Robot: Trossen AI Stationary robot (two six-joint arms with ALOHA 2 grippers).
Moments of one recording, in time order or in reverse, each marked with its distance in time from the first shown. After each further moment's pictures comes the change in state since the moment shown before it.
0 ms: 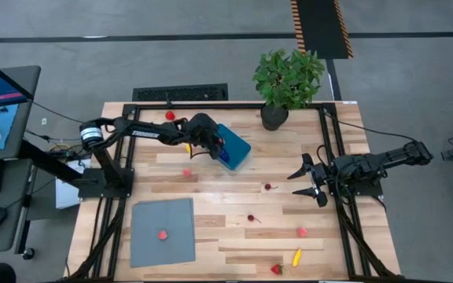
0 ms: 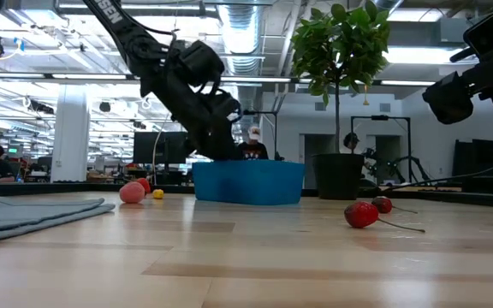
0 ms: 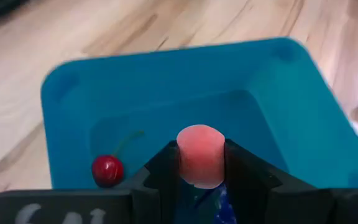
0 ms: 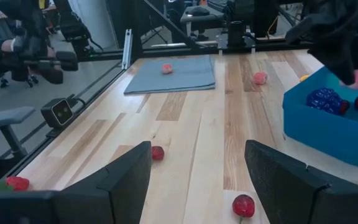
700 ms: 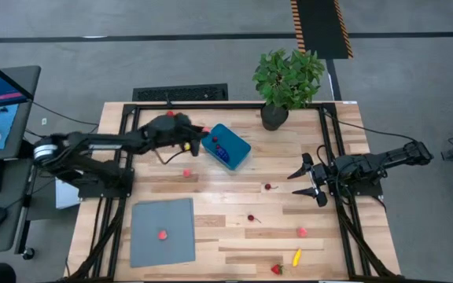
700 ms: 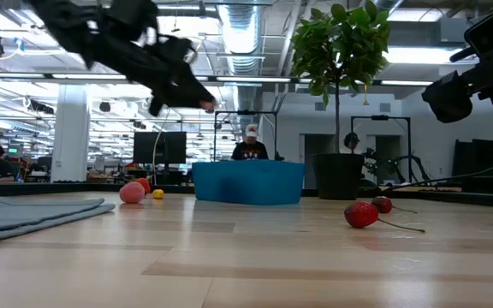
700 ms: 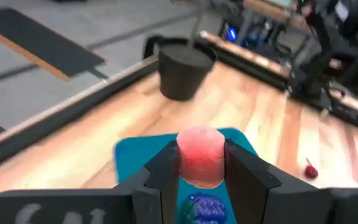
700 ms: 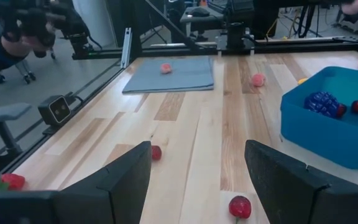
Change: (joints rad) left arm -0.015 -0.475 -0.336 0.283 -0.099 -0.011; right arm 0.000 0.000 0.000 0.001 0.004 -0.025
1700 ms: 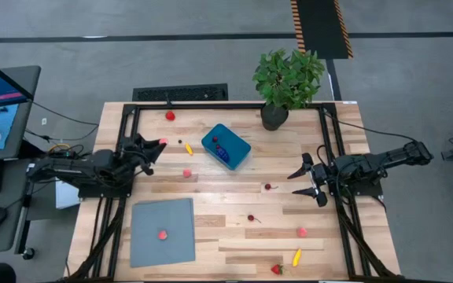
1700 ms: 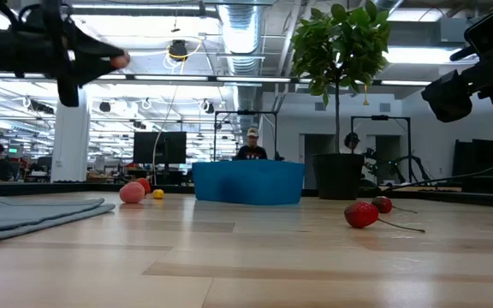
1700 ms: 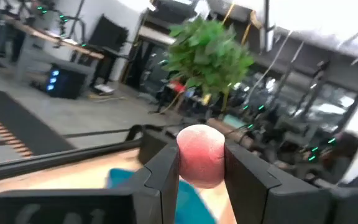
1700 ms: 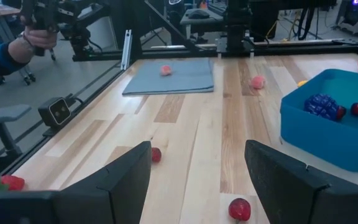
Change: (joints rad) left arm -0.424 -1.142 -0.592 -0.010 -0.515 -0.062; right arm 0.000 0.000 0.000 0.008 0.000 -0.003
